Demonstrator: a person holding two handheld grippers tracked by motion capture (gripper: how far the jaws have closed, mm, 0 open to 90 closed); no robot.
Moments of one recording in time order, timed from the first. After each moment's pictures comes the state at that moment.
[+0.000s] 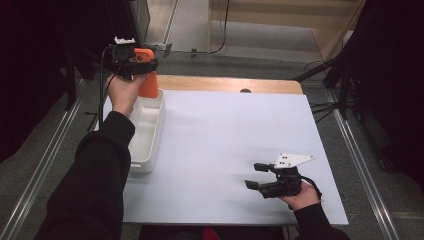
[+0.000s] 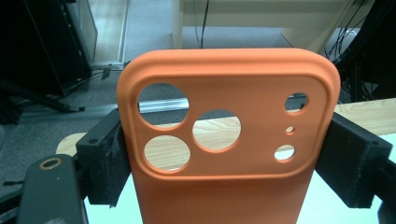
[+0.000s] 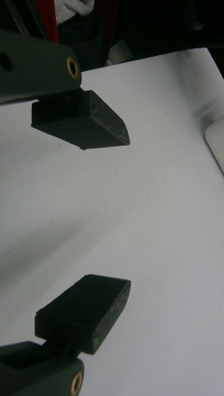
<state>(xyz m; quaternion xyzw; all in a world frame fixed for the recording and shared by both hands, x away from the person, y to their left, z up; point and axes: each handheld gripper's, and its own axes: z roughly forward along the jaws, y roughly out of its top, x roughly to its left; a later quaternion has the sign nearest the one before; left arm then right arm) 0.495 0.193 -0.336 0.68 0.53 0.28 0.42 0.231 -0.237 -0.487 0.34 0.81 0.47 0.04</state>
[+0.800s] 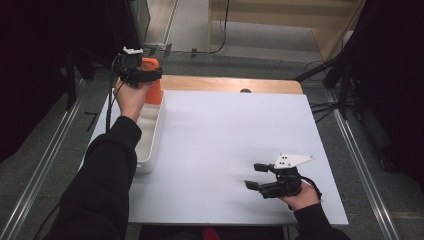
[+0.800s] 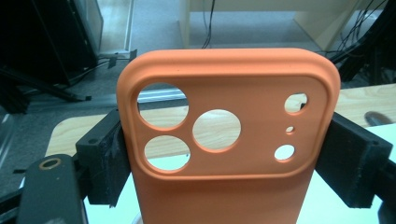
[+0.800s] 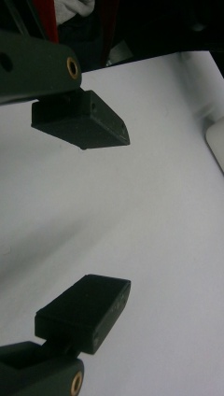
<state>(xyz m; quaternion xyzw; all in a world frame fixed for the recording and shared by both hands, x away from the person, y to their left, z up) 0.505 0.185 -0.371 0.69 0.54 0.28 0.40 0.231 -0.237 -0.488 0.34 0.81 0.48 0.04</state>
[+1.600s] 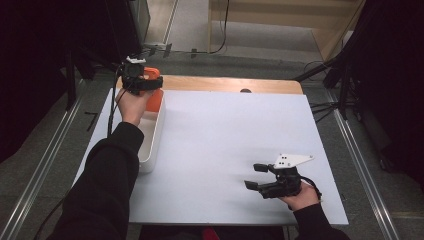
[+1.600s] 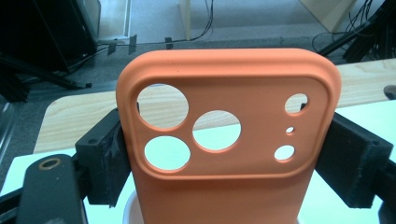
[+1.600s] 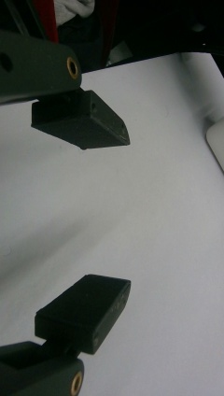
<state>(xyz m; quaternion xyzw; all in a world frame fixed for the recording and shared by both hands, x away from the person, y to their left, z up) 0.506 0.188 -0.401 0.71 0.54 0.28 0.37 0.231 -0.236 -0.488 0.34 0.81 0.47 0.04</state>
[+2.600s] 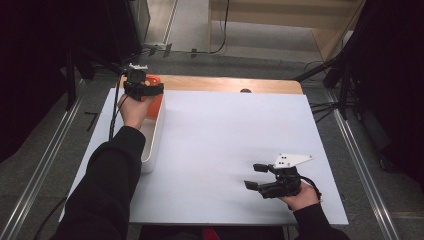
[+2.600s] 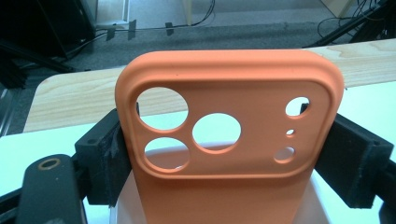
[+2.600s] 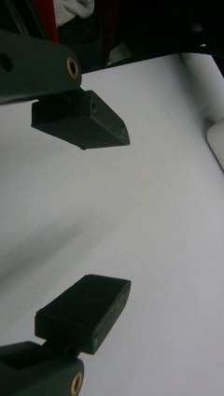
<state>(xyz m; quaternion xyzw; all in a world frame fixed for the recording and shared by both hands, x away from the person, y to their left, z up) 0.507 0.188 -0.423 0.71 0.55 0.26 0.35 0.231 -0.236 -0.488 0.34 0.81 0.47 0.04</state>
